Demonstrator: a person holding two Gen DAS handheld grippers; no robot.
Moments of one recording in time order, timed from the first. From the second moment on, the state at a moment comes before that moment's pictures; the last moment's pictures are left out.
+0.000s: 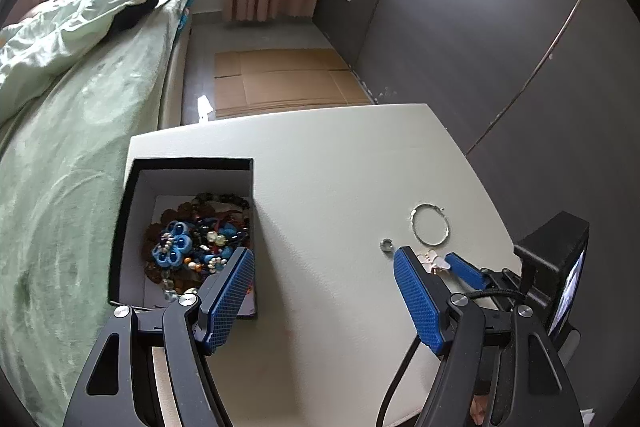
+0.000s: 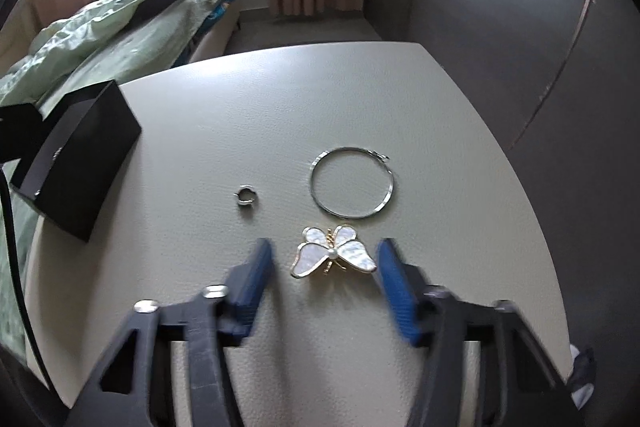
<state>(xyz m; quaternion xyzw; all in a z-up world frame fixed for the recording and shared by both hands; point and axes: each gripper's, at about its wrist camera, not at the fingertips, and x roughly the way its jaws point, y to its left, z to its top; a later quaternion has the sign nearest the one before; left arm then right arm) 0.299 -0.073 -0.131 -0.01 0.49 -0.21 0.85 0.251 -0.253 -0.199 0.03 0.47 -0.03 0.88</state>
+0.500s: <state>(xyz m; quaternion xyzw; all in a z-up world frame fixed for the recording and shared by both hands) 0.304 -0.132 -0.147 0.00 0.51 -0.24 0.83 0.224 -0.323 -0.185 0.15 0.44 0.03 0.88</state>
